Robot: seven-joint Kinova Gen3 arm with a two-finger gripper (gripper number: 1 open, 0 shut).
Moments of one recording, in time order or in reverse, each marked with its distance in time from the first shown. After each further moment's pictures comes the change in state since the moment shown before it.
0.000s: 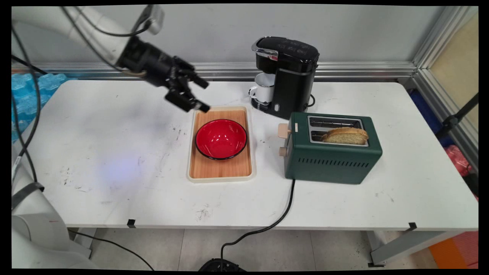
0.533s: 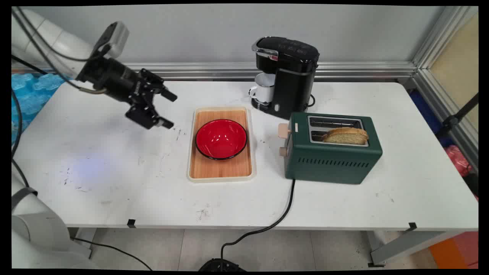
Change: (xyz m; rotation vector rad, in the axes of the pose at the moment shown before) arm -0.061 0.016 -0.047 0.023 -0.083 0.065
